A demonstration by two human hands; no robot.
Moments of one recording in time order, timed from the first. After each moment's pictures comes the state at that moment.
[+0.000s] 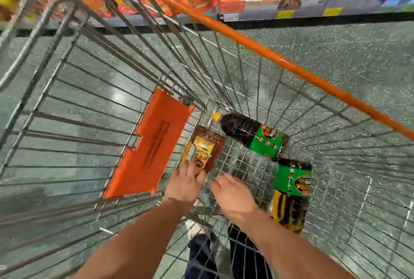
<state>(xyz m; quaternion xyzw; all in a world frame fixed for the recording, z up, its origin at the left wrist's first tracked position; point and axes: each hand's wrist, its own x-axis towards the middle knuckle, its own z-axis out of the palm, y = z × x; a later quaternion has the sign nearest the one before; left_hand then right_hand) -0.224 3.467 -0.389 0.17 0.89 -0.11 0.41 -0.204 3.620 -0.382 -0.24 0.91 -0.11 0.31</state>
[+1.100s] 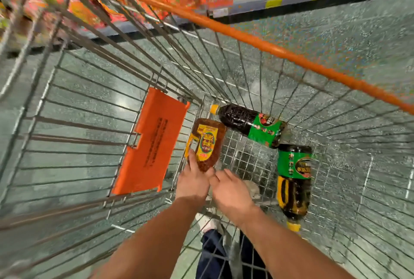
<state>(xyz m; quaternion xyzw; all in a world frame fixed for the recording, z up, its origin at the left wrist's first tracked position) -0.207 3.484 -0.388 0.08 0.92 -0.03 0.37 -0.194 3.608 -0.355 -0.16 0.92 -0.18 0.32</state>
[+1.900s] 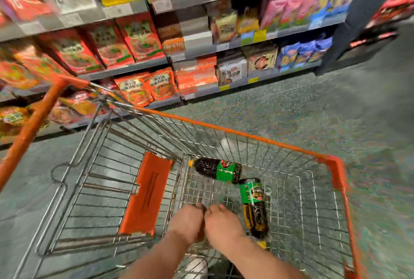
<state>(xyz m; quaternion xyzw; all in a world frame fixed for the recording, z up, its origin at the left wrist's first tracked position) -0.209 3.534 -0.196 0.16 0.91 -0.03 0.37 -0.169 3.643 -0.183 -0.08 0.94 -0.11 0.32</state>
